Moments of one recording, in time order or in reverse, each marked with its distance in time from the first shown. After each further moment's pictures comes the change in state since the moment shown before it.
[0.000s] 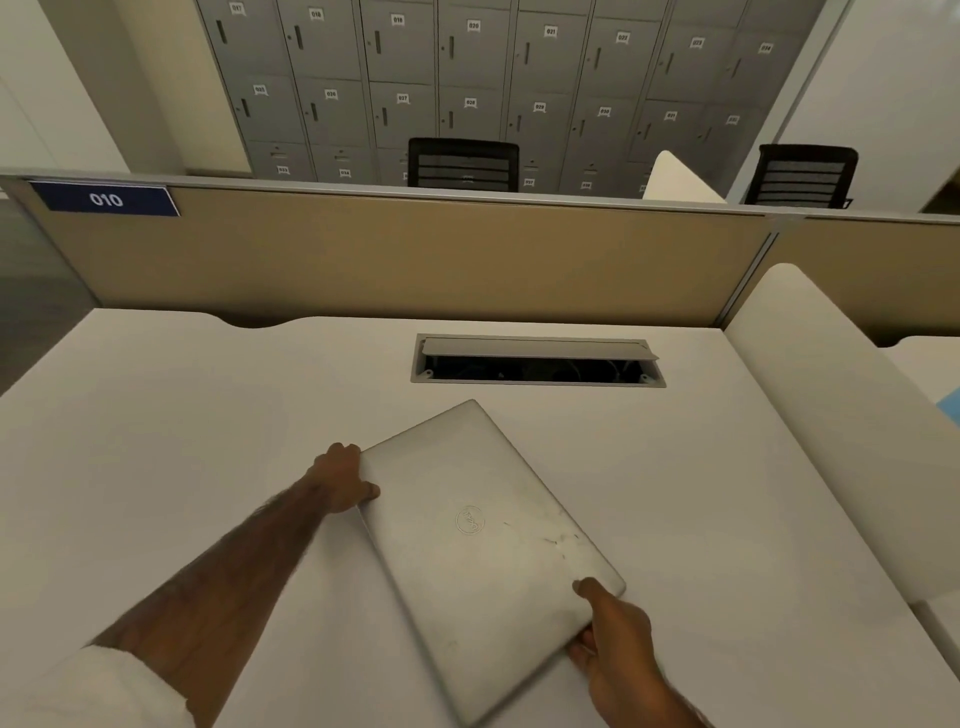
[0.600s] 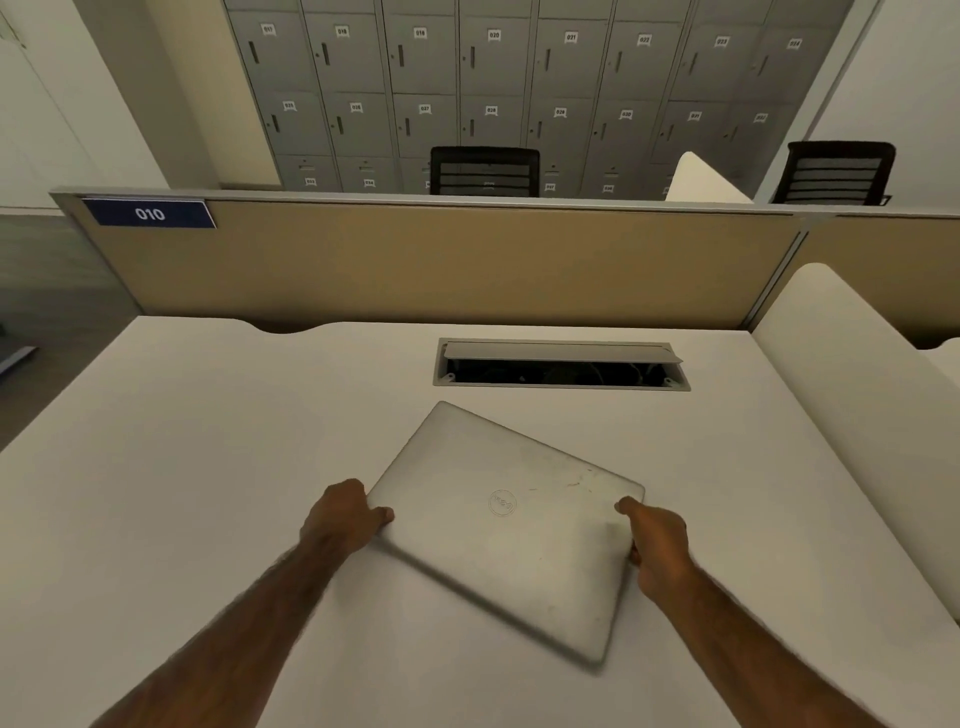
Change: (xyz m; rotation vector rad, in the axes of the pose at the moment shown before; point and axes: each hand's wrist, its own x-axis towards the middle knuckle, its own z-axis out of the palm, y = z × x) left_hand -0.054 -0.014 0.019 -0.183 0.111 -0.192; right_hand 0.082 -0.076 0.024 -0.288 0.055 -0.218
